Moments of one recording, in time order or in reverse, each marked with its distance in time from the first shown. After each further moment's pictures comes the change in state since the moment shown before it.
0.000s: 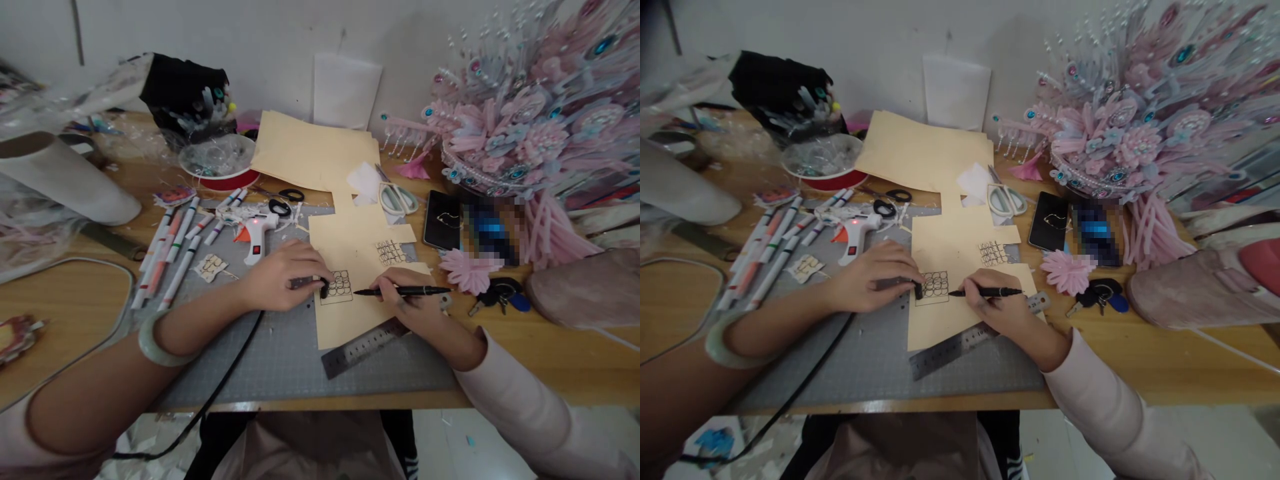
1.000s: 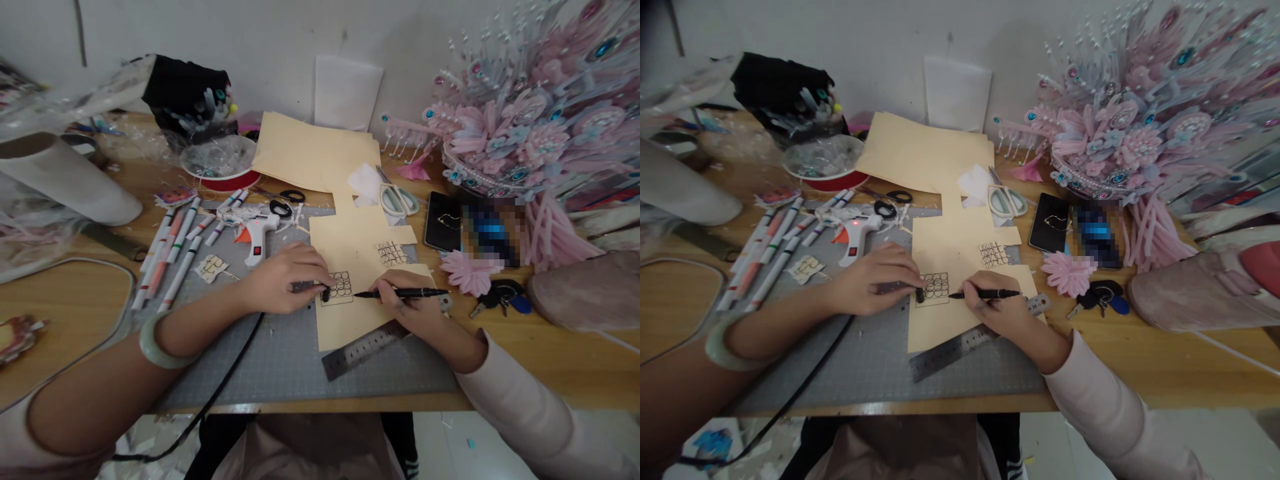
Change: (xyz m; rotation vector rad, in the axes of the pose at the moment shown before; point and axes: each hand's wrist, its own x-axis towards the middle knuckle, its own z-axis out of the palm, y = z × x) left_hand 0.003 0.002 0.000 -0.010 0.001 0.033; right_hand 0.001 0.000 0.001 0.007 -0.019 -0.009
